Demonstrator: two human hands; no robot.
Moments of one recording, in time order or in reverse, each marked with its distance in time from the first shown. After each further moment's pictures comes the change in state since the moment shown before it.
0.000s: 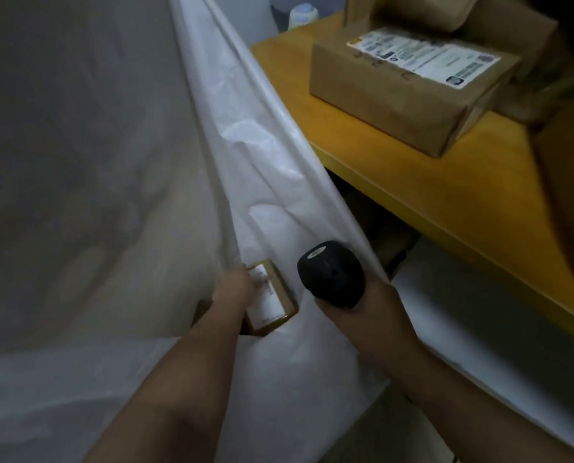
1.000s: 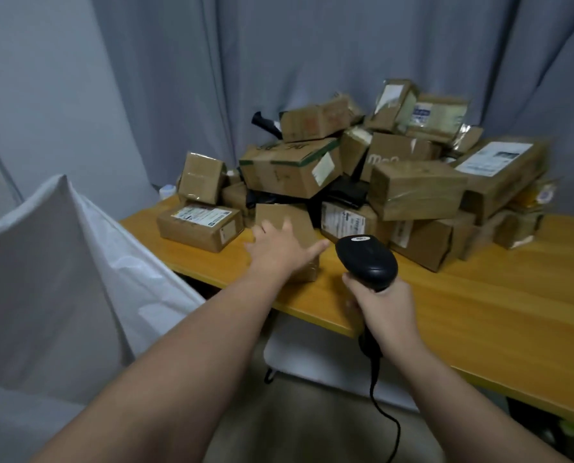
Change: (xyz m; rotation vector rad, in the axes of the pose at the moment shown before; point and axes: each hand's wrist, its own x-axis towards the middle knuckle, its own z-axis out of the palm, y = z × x) left_hand -0.394 0.313 -0.052 0.355 0.291 0.702; right_hand -0.225 0.036 -0.247 0.525 0.782 -0.039
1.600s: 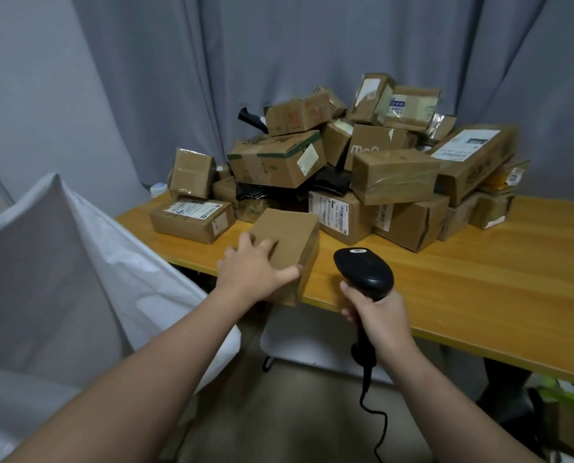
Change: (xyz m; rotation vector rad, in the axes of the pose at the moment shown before) left_hand -0.066 -0.042 0.007 -0.004 0.065 0.151; right_hand -0.042 0.019 -0.019 0.199 -0.028 0.156
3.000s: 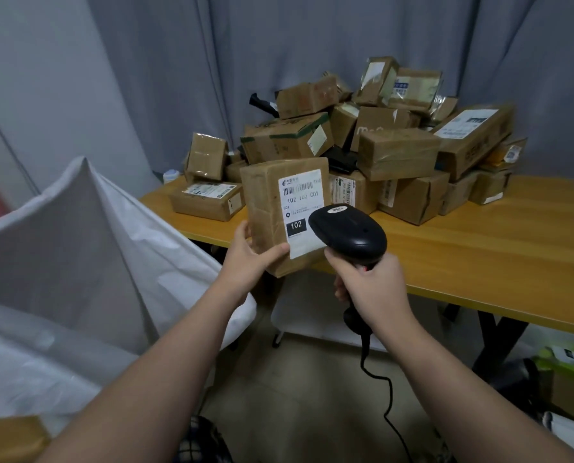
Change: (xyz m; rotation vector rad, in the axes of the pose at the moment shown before) left_hand -0.058 -0.033 0.006 -1.111 0.065 -0.065; right_hand -0.076 -0.042 0.019 -0.114 -0.095 -0.253
